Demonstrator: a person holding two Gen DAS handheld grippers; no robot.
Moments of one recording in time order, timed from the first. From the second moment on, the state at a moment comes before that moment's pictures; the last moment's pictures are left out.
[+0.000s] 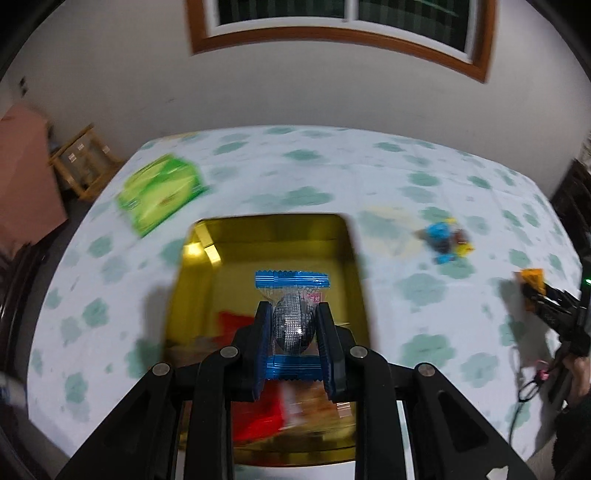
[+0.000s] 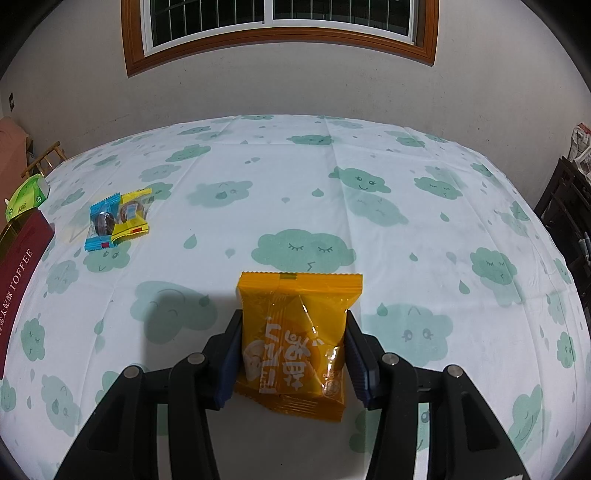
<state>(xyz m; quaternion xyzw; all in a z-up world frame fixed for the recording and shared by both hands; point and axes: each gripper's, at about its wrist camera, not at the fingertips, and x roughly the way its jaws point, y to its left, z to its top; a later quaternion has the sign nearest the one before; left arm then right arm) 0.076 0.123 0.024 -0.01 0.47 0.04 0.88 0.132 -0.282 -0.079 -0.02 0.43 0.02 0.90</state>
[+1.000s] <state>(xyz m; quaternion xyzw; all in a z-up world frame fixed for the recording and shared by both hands) 0.090 0.178 -0.027 0.00 0.50 0.09 0.86 0.132 -0.282 -0.079 -0.02 0.43 0.02 0.90</state>
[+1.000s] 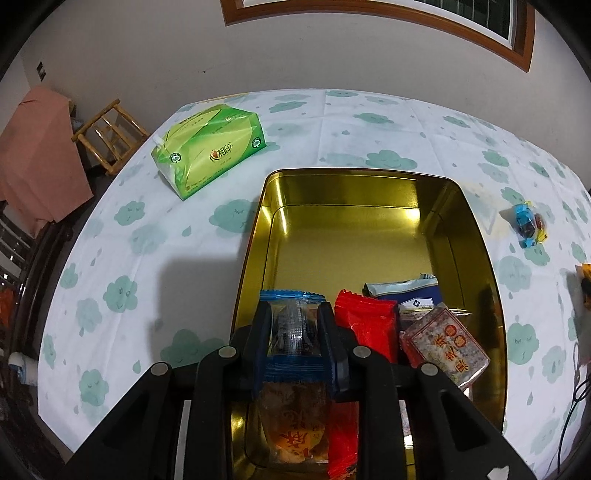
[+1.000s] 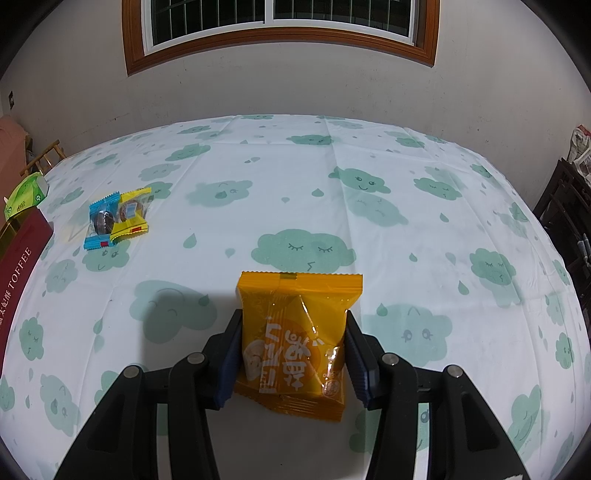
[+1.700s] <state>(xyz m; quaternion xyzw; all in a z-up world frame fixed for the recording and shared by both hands) 0.058 0.179 -0.004 -0.01 0.48 0.10 0.87 0.132 -0.282 -0.079 -0.02 0.43 0.02 0.90</state>
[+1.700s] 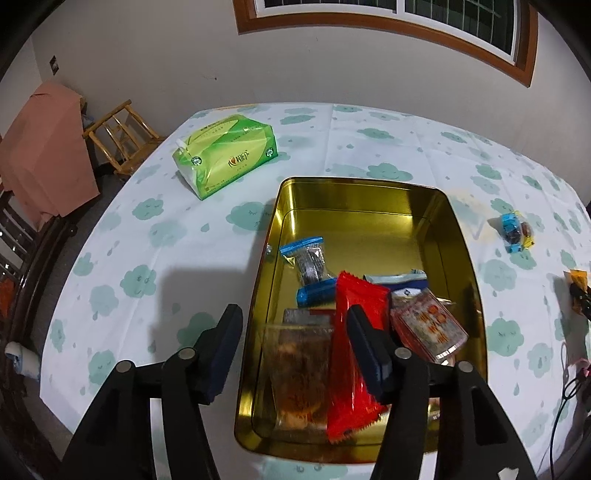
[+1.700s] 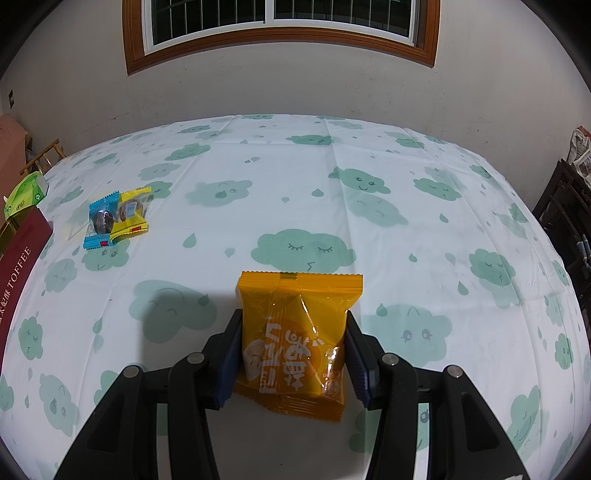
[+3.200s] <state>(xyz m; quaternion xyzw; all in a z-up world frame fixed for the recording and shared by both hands) -0.002 0.173 -0.004 -0.02 0.45 0.14 0.88 0.071 -0.128 -0.011 -0.03 0.41 0.15 0.90</state>
